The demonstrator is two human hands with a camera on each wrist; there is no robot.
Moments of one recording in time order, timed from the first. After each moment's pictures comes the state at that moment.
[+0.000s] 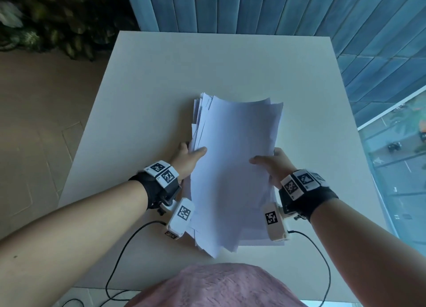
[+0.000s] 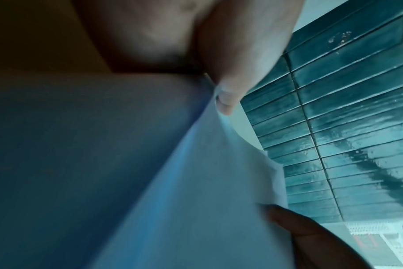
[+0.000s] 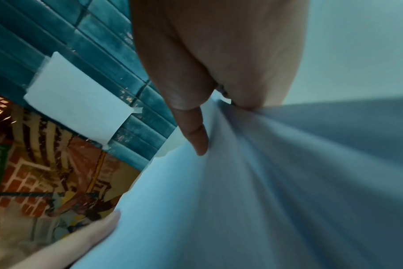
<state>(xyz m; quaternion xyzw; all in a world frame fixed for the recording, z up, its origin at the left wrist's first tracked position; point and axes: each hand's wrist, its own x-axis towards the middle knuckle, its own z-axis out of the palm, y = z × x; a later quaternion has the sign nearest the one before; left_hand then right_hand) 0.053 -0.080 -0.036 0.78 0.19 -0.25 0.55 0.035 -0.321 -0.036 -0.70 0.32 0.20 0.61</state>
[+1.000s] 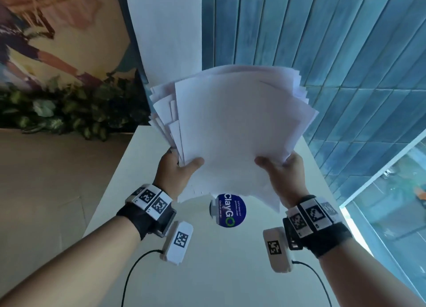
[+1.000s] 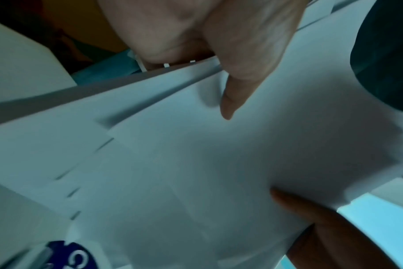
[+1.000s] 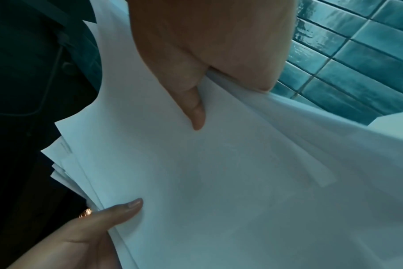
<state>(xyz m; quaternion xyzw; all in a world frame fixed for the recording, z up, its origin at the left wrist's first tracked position) 0.112 -0.074 0.128 0.82 -0.01 0.09 0.56 0.079 -0.308 0.147 -0.75 0.08 -0.17 0.64</state>
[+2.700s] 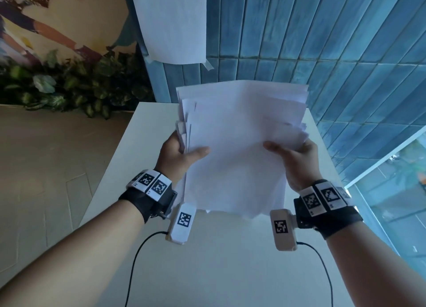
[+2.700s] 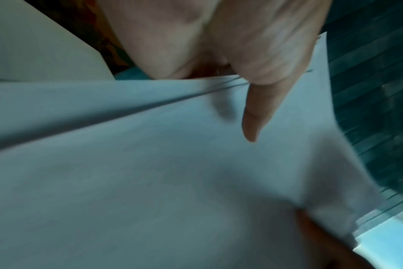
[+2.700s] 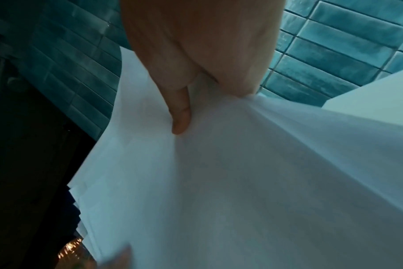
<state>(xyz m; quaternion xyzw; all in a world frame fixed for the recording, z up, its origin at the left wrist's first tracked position) 0.105 -0.071 0.104 0.76 -0.01 0.04 0.65 0.081 -0.323 0.122 -0.64 0.10 -0.14 0.75</state>
